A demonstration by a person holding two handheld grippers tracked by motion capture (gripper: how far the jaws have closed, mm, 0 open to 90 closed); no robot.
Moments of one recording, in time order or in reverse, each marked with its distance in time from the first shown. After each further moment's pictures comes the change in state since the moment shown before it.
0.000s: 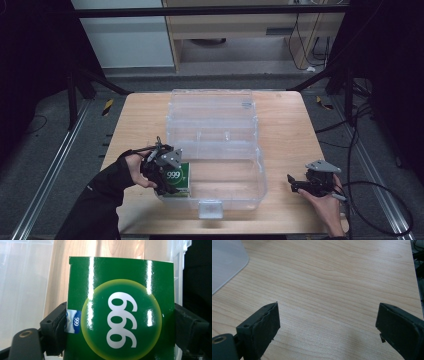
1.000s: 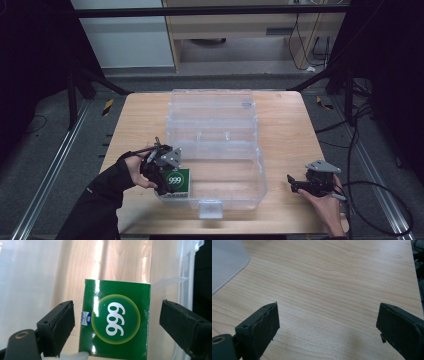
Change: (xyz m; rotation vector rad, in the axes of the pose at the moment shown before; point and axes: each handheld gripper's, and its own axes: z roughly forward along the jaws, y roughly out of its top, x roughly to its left) left arm -0.002 -0.003 -0.007 -0.032 0.059 -0.025; right arm 0.000 0.000 0.000 0.000 0.000 -0.005
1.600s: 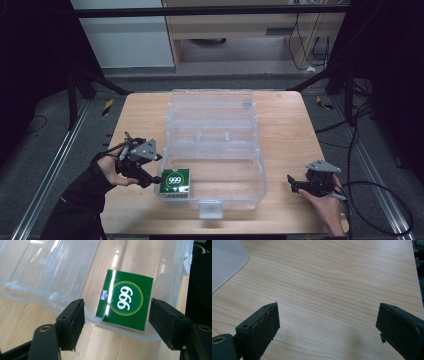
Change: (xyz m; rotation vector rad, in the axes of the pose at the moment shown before) left arm -0.005 -0.038 -0.050 -0.091 0.144 -0.116; right arm 0.000 -0.001 0.001 0.009 0.001 0.006
